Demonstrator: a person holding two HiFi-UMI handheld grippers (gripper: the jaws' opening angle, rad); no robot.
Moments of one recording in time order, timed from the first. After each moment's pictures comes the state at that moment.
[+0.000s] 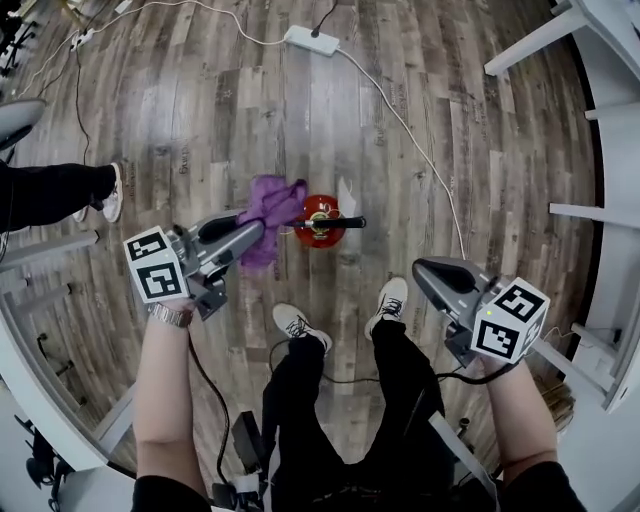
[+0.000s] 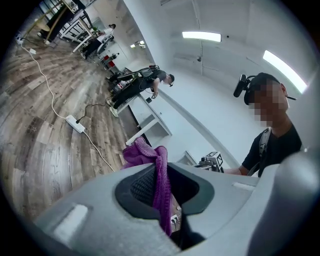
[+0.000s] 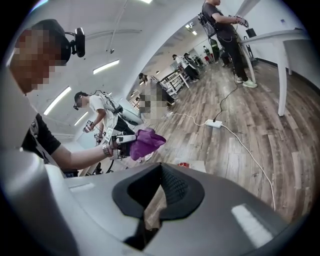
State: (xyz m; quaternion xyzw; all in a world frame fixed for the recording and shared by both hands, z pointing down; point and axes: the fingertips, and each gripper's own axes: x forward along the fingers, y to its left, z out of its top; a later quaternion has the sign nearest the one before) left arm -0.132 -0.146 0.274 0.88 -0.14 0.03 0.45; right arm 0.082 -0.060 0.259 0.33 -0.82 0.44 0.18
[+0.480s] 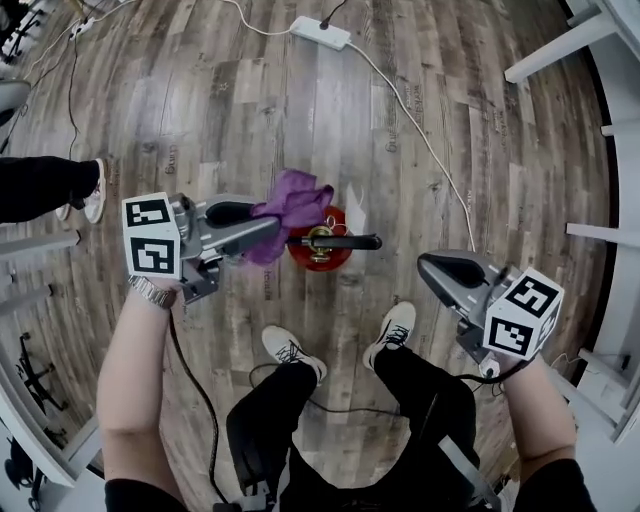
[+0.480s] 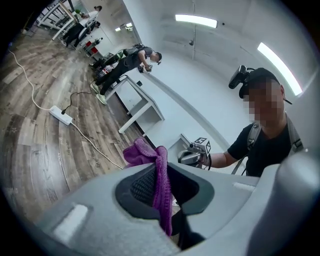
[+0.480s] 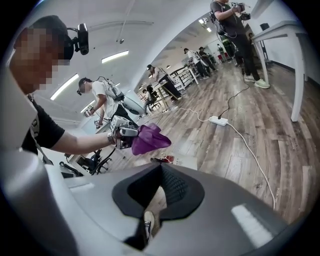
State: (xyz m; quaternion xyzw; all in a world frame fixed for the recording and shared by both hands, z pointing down) left arm -0.102 -0.157 0.372 0.90 -0.04 0.08 0.42; right arm 0.079 -0.087 0.369 0.29 -0.84 0.40 0.22
